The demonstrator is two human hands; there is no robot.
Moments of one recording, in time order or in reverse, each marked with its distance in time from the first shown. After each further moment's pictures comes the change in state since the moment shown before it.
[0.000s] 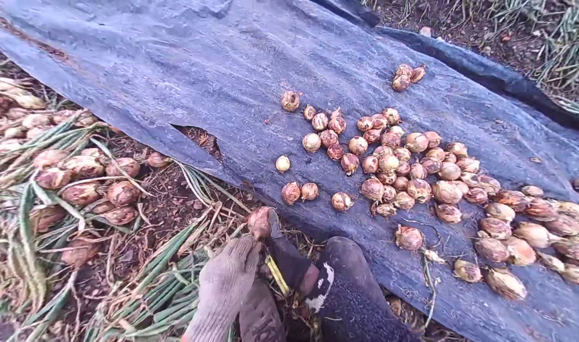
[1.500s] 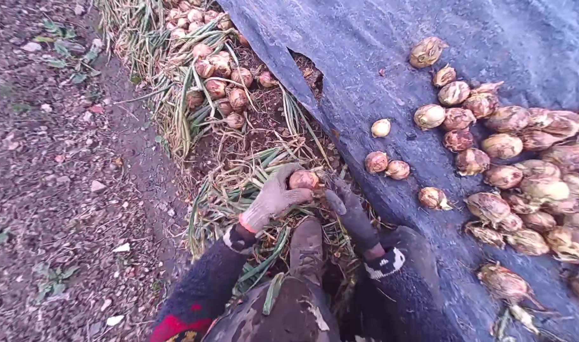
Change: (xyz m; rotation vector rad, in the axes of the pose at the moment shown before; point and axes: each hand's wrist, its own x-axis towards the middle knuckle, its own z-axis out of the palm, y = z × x) left_hand -0.009 -0.094 -0.007 -0.910 -0.140 -0.346; right_hand 0.028 0.019 -0.016 -0.872 0.118 -0.475
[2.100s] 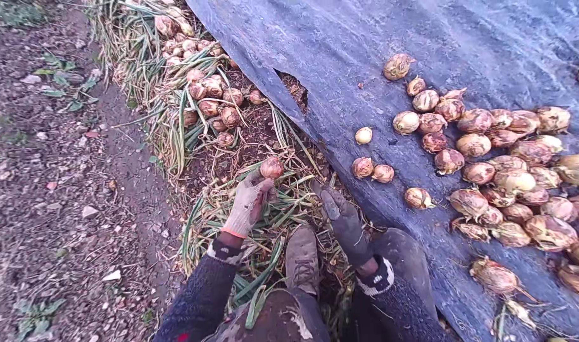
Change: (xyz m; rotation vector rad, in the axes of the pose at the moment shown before) left_hand 0.002 -0.027 -0.018 -0.526 0.338 -0.200; right_hand -0.026 -0.032 0.003 0.075 0.102 -0.086
